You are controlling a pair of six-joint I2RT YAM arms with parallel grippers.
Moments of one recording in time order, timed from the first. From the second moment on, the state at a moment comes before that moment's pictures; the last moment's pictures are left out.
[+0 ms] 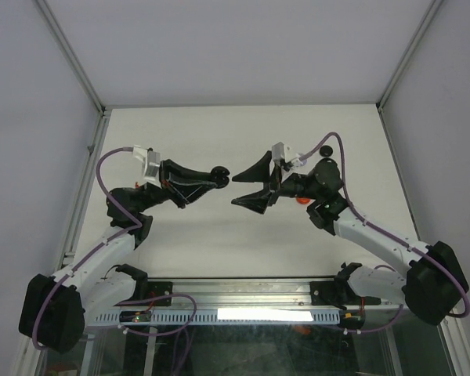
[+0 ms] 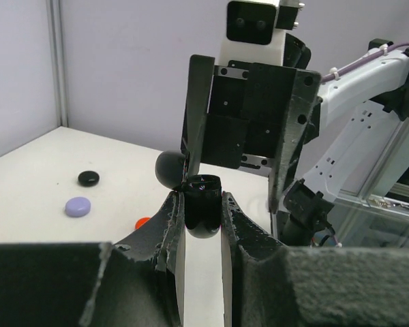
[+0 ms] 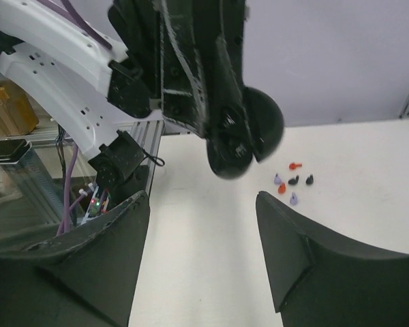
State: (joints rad) left arm -0.39 0.94 0.46 1.06 0.84 -0.63; right arm 0.67 1.14 0.71 0.67 -0.86 0.26
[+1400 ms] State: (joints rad) left arm -0.52 1.08 0.47 1.45 0.76 -0.71; right arm 0.76 1.31 0.66 1.33 -0.74 0.56
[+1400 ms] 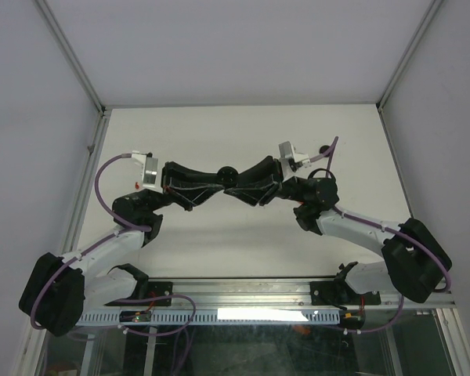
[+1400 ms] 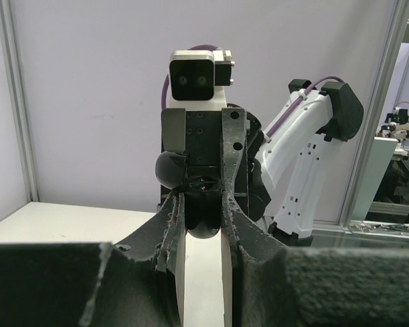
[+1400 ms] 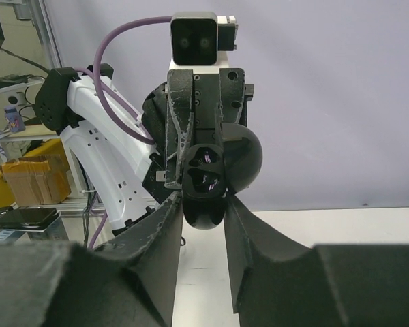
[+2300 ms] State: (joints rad) left arm -0.53 0.74 0.42 0.84 0.54 -0.47; right arm 0.67 1.12 0.58 1.10 -0.78 0.33
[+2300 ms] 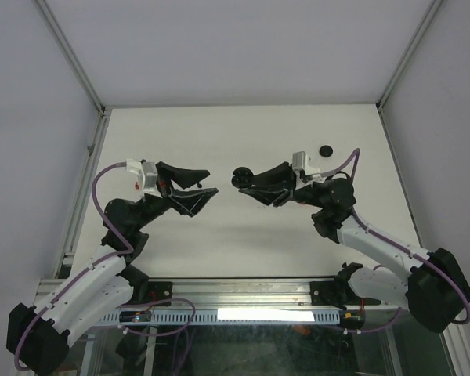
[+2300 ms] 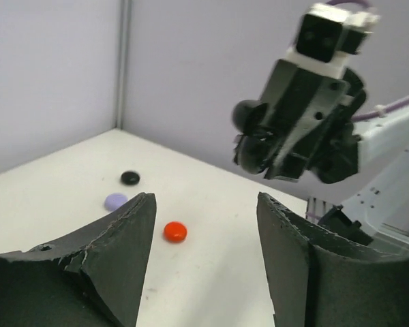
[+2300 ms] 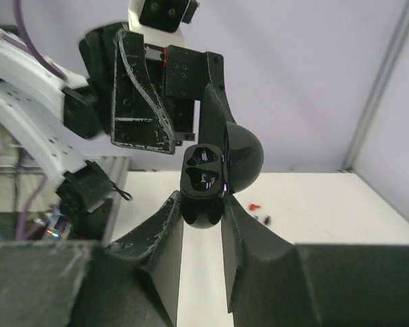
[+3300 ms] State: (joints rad) left arm -0.35 1.60 1.04 -0.25 0.01 -0.35; right arm 0.66 0.96 0.42 0.54 -0.51 -0.20
